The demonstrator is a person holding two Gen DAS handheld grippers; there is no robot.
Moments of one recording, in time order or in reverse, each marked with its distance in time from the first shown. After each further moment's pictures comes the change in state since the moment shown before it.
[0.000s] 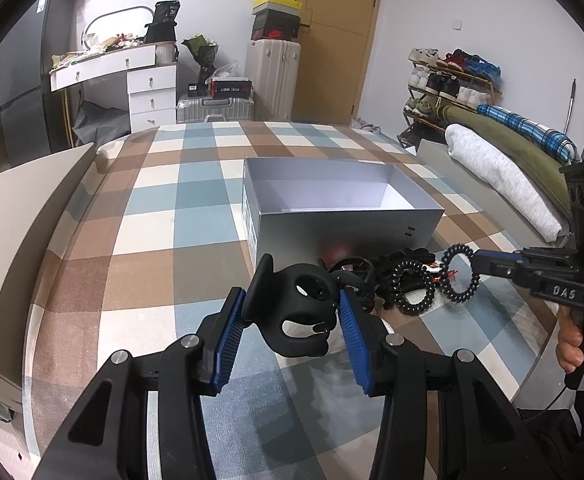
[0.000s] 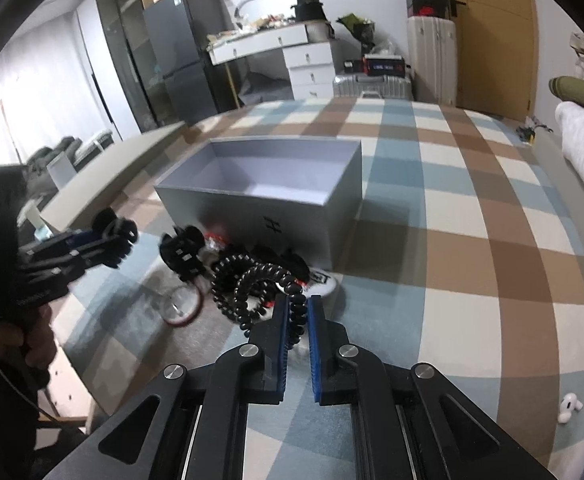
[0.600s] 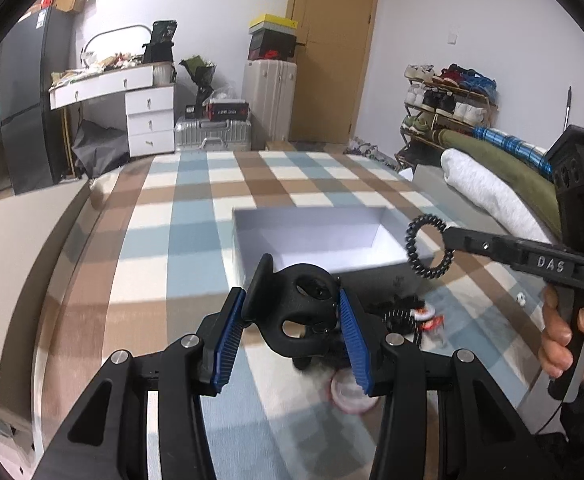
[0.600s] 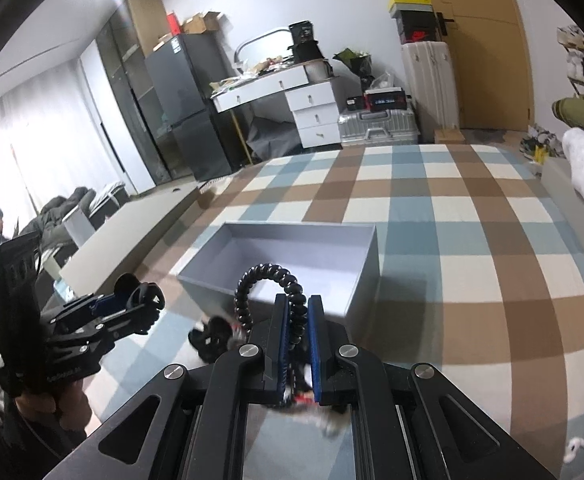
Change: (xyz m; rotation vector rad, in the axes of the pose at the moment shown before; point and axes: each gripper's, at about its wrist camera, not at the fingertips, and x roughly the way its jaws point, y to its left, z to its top) left arm 0.002 -0.009 0.034 0.014 -0.073 0.000; right arm 0.002 -0.001 0.053 0.079 -0.139 0.053
